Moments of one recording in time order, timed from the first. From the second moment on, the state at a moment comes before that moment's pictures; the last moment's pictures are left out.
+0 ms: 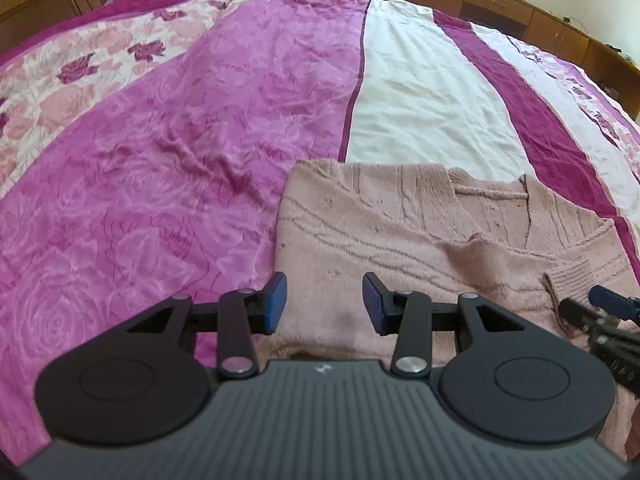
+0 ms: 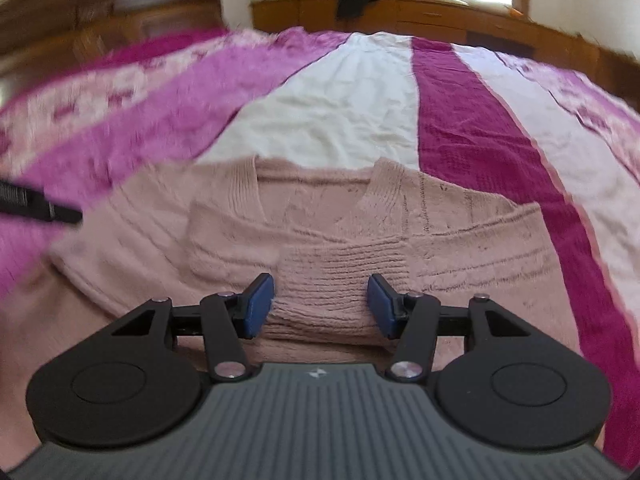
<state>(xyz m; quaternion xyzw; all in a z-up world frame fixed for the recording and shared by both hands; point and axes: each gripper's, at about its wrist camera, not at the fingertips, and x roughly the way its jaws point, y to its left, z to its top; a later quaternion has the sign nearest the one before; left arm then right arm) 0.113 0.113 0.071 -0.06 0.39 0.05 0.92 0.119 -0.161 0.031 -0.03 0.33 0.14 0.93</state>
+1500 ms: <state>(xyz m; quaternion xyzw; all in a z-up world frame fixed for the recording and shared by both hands) 0.192 0.157 0.020 -0.13 0.38 0.09 0.91 0.182 -0.289 0.020 0.07 0.36 0.07 0.93</state>
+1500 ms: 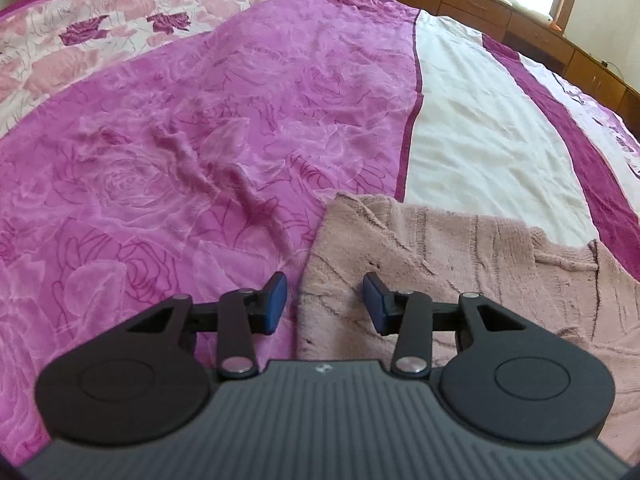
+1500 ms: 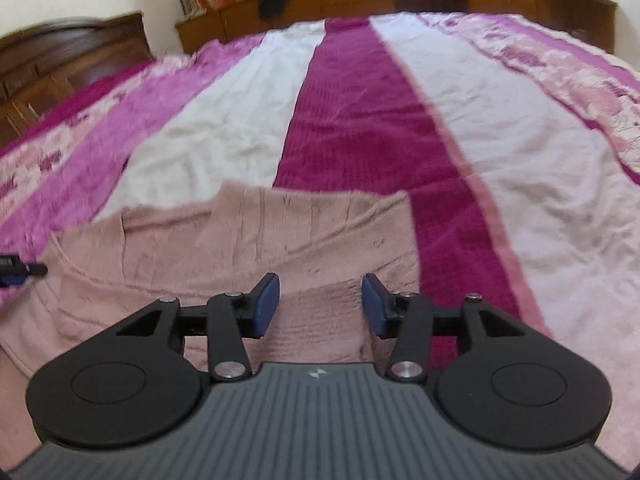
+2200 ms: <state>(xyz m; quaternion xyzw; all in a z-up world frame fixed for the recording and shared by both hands) 0.204 0.150 0.012 -0.11 0.33 0.13 0.93 0.136 -0.303 0.038 0.11 0.24 0.03 0.96</state>
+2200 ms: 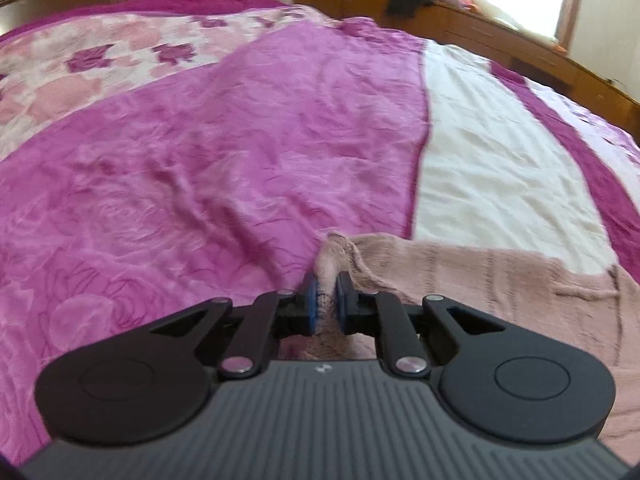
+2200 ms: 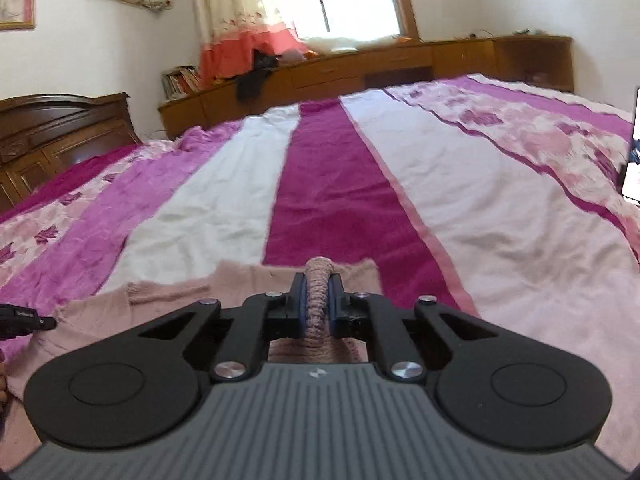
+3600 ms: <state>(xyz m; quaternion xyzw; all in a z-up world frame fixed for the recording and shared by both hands) 0.132 0.101 0.071 -0.03 0.37 0.03 0.93 0.092 -0.264 0.063 0.15 0.29 0.11 0.94</state>
